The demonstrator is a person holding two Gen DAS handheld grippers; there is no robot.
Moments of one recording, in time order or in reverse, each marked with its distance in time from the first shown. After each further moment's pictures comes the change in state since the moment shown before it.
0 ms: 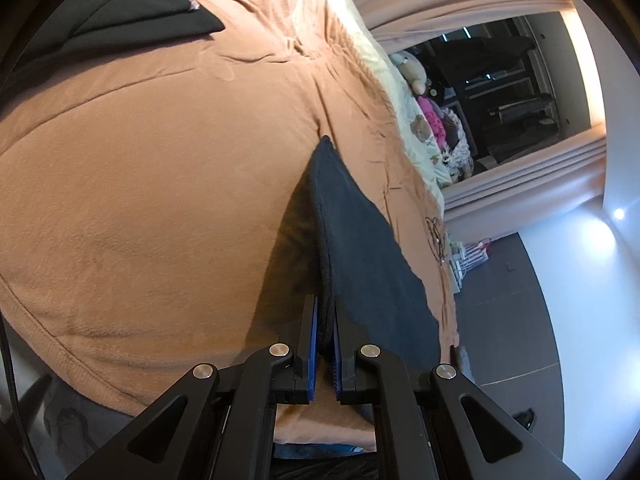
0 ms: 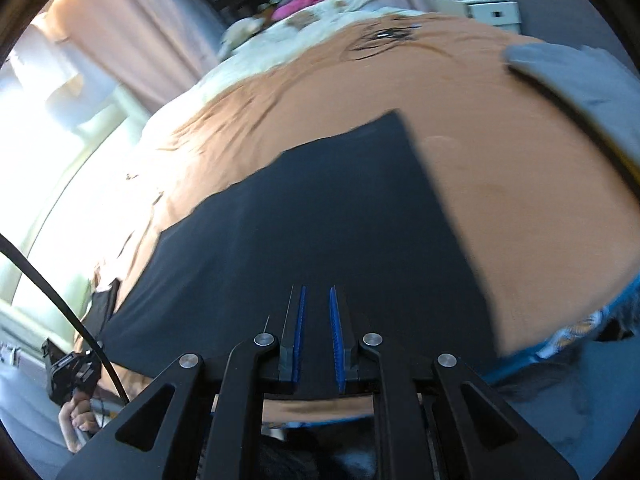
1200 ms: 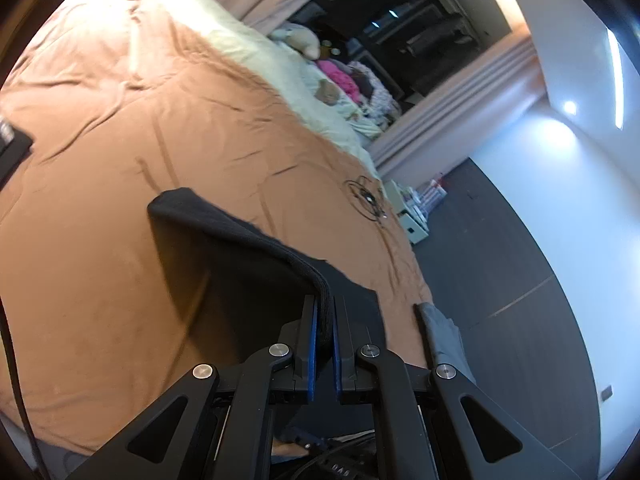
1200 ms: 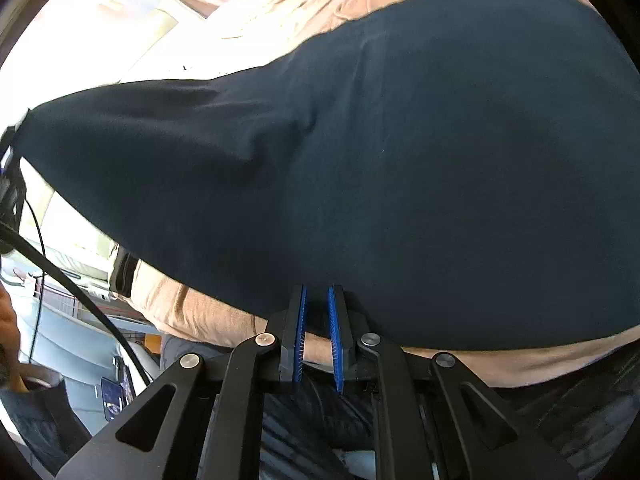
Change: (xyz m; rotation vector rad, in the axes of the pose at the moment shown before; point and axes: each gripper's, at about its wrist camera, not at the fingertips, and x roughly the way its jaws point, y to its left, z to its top) left arm 0.033 -0.211 -0.005 0.366 0.078 -0.093; right arm 0.160 0.031 -0.010 -0.082 0.303 0.200
